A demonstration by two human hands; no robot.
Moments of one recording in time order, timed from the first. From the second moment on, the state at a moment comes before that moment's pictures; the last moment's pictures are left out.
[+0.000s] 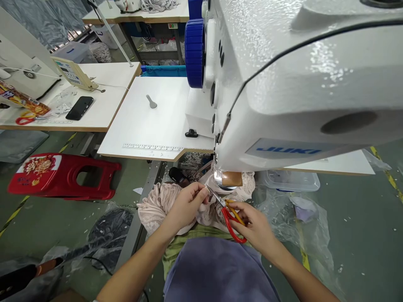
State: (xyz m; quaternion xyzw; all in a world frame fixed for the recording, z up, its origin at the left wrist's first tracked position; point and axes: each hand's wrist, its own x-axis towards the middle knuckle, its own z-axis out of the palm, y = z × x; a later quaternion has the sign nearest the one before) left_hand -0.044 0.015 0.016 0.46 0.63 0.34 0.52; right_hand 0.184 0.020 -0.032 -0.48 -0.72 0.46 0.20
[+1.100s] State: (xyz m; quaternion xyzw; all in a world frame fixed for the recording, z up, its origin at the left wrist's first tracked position) left_hand 0.014 0.006 0.041 0.79 0.50 0.36 0.01; right_hand 0.175 0.033 -0.003 -0.35 -0.63 0.61 0.32
